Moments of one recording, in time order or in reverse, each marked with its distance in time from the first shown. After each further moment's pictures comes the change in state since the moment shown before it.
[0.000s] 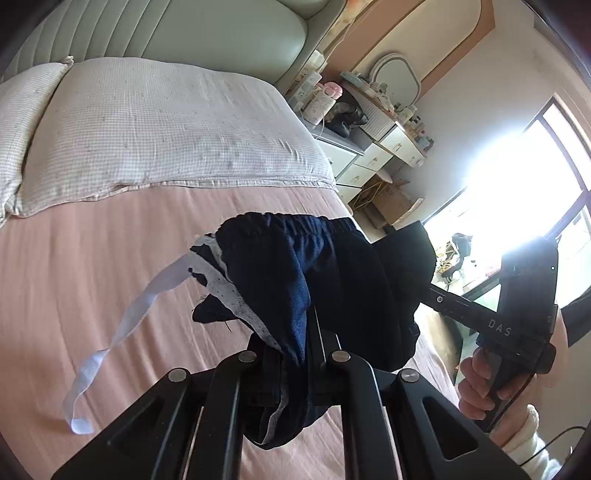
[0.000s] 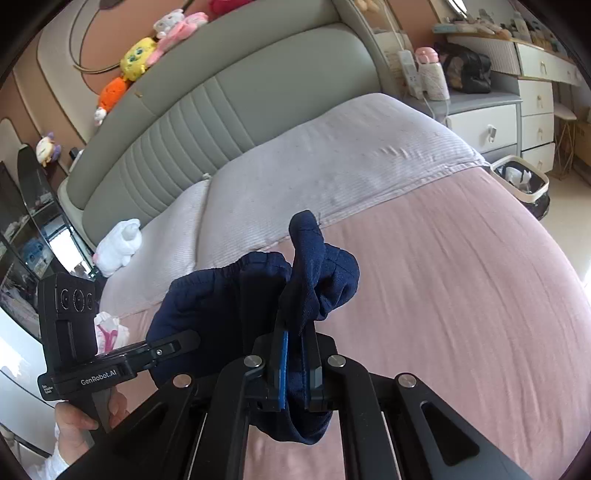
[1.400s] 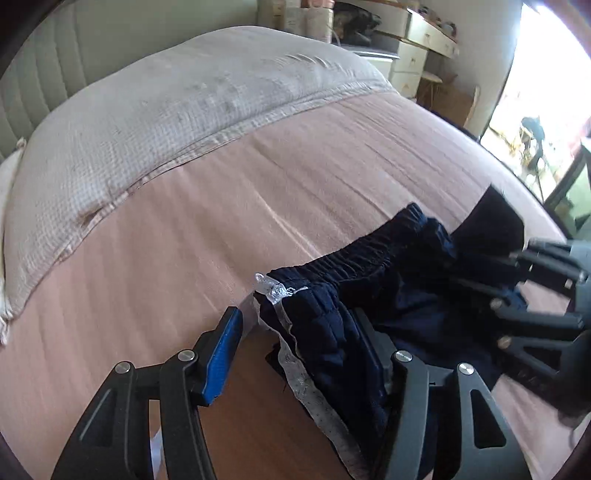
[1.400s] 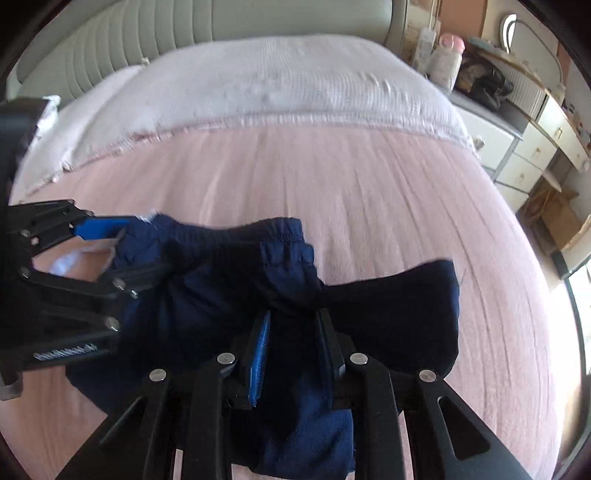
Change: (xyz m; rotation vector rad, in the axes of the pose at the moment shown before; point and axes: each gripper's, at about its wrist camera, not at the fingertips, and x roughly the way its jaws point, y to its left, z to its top) left arm 0.124 0.014 -0.005 0.322 0.110 0.375; right arm 0.127 -0.024 -0.053 -0.309 0.172 -0.394
